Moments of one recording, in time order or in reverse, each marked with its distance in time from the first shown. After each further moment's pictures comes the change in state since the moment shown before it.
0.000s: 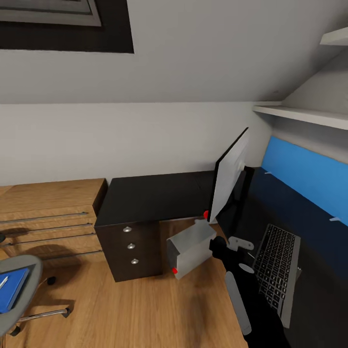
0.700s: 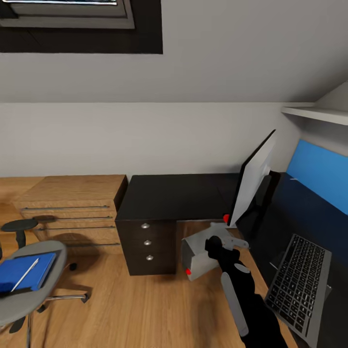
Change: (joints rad) left arm 0.000 0.000 0.000 -0.001 0.000 0.000 0.000; right arm 0.000 0.000 0.044 0.002 0.001 -0.002 -0.002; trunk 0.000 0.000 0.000
